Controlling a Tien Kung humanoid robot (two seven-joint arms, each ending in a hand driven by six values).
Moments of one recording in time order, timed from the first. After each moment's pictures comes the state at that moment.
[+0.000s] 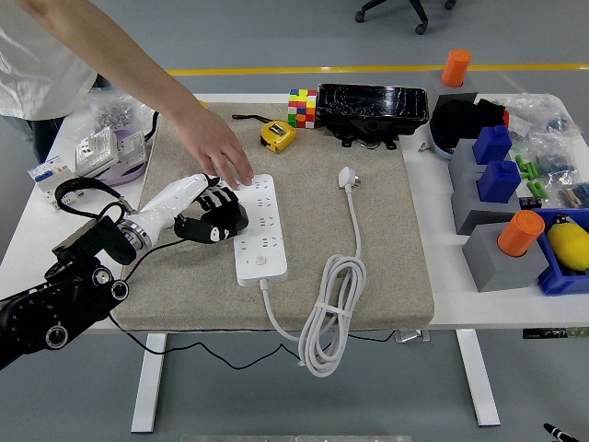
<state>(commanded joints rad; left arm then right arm) -0.57 0.34 -0.65 -1.03 1.55 0.20 -0.09 0.00 -0.32 0.98 0.49 -0.71 -0.02 -0.09</state>
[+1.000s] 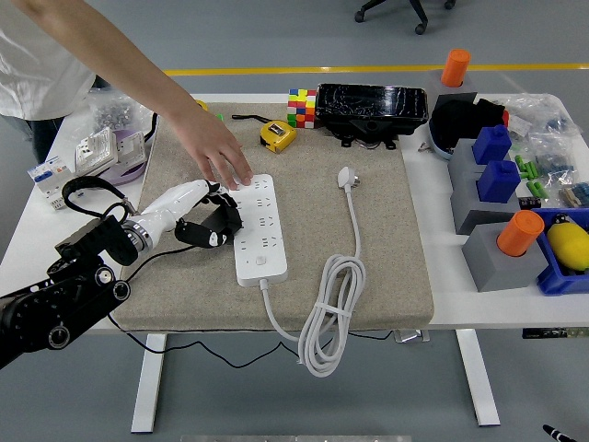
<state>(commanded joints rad) -0.58 0.34 -0.65 -1.02 1.59 0.16 -0.04 -0.01 -0.32 0.98 0.49 -0.71 -0.02 -0.09</state>
